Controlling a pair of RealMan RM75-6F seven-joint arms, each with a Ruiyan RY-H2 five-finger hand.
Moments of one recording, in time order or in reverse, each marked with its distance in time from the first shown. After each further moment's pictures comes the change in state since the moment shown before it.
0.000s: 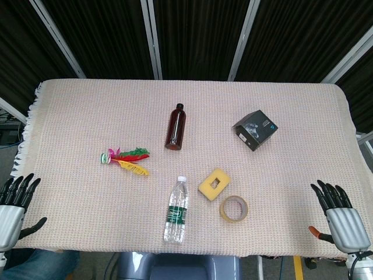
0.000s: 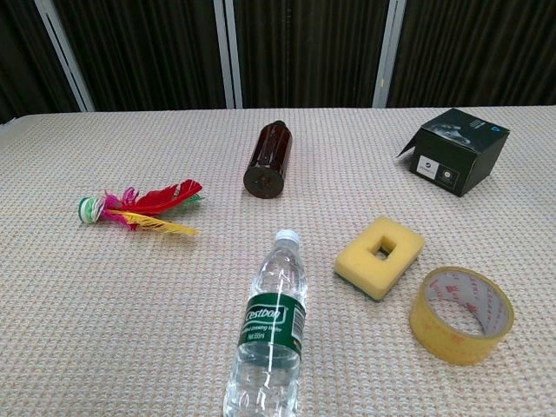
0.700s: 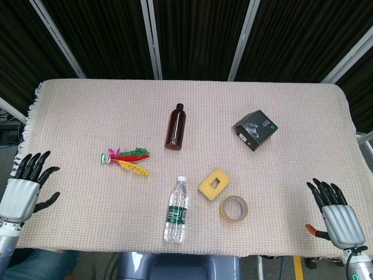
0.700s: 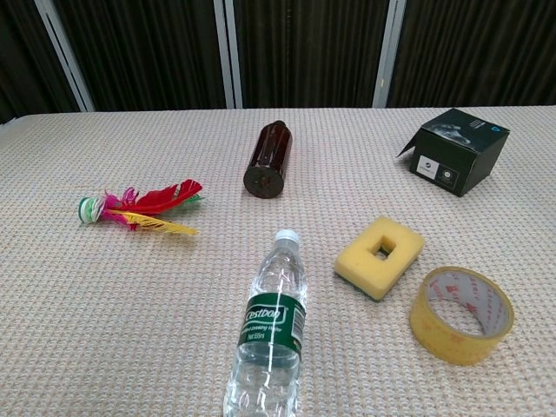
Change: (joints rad) left arm -0.172 -0.089 -0.121 0.142 -0.040 -0.131 -0.122; right arm 0.031 -0.007 0.012 -0.007 0.028 -0.050 -0.012
